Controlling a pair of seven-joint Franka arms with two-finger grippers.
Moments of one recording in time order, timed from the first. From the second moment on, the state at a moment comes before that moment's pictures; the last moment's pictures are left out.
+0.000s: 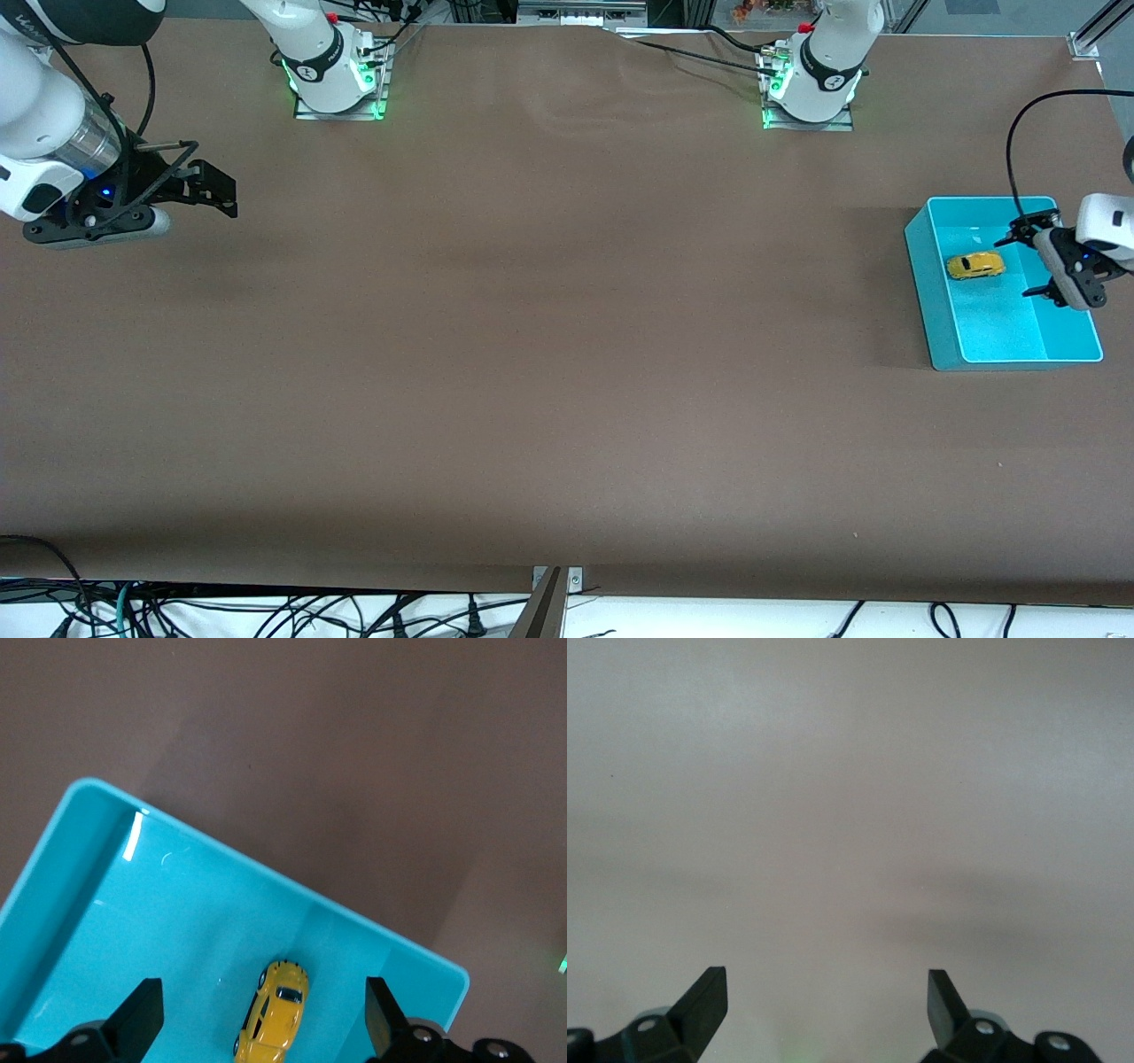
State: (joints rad) left arm 0.38 0.21 0.01 -1.96 -0.05 1.95 1.42; right arm -0.14 -0.04 0.25 -1.77 0.01 1.66 -0.05
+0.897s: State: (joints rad) left arm 0.21 0.10 -0.25 -1.69 -0.05 1.74 0.32; right arm -0.14 -0.04 0.25 -1.77 0.01 1.66 -0.05
